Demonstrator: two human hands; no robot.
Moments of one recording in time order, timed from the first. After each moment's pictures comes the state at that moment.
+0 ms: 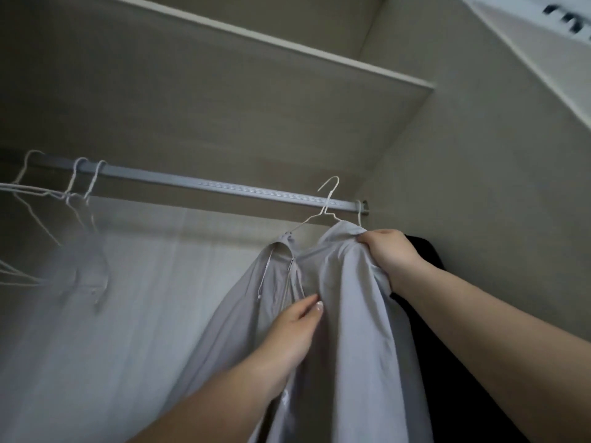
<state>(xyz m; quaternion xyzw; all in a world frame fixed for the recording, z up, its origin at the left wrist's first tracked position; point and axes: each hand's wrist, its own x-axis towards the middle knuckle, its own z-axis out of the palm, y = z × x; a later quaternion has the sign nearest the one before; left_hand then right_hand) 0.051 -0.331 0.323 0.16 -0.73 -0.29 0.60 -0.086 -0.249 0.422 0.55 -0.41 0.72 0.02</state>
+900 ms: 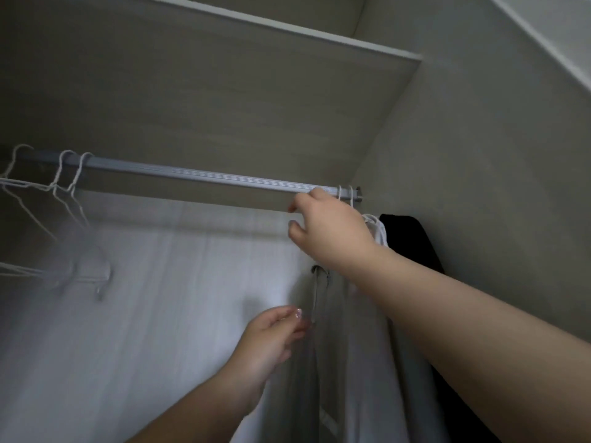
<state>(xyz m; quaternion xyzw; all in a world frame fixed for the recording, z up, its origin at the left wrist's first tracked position) 0.041 -0.331 0.297 0.19 -0.66 -0.40 0.61 -0.054 -0.250 0.423 0.60 -0.42 0.44 0.52</state>
